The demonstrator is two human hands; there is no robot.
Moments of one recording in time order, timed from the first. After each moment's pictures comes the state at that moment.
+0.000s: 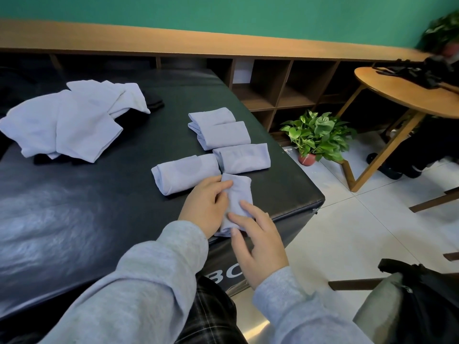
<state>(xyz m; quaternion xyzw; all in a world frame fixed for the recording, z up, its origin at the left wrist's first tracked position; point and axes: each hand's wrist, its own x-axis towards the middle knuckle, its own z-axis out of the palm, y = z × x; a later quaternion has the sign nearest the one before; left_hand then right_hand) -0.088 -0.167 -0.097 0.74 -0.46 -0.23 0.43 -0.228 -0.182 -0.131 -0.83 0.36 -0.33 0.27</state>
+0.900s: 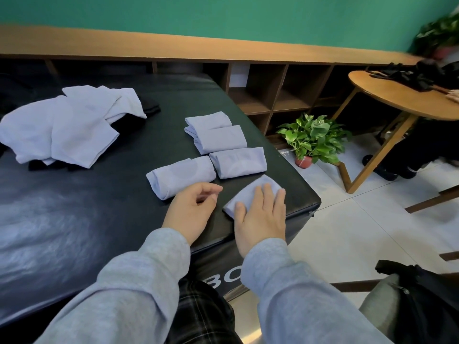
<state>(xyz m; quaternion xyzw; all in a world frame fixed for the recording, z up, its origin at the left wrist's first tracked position) -0.081 -0.155 -0.096 0.68 -0.37 -0.29 0.56 -0.200 -0.210 -0.095 -0.81 0.57 -0.07 0.14</state>
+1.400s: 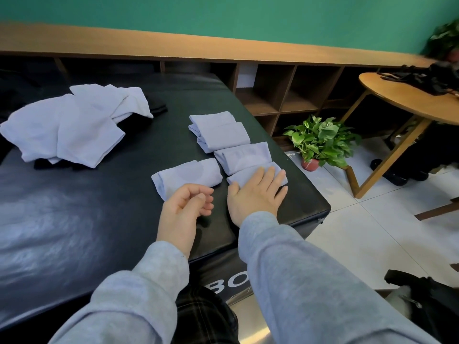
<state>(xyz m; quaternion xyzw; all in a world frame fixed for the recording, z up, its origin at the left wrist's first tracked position) -0.081 -0.143 -0.098 0.57 -0.26 -0.29 0.72 -0.149 -0.252 -0.102 -0.79 0.60 -0.10 0.08</state>
